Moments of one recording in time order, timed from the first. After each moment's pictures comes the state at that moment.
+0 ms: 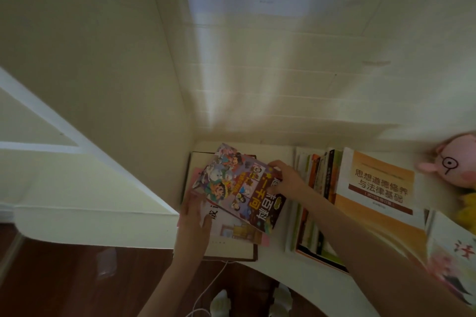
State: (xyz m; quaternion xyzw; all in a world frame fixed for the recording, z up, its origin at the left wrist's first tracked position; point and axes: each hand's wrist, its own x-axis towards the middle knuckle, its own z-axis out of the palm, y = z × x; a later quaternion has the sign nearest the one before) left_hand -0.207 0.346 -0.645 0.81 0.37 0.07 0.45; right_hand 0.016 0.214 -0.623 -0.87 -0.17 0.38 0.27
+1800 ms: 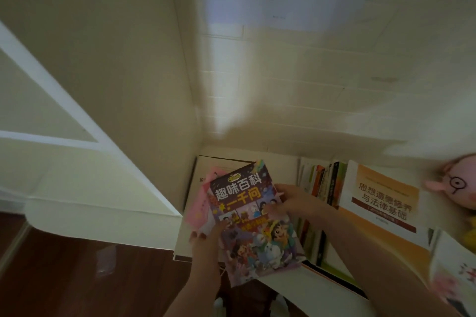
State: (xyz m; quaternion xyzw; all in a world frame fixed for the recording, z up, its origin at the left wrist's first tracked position) left_hand -0.196 0.301 -0.608 0.37 0.61 0.08 0.70; right_hand -0.004 0.200 -0.578 -0.74 -0.20 0.53 0.35
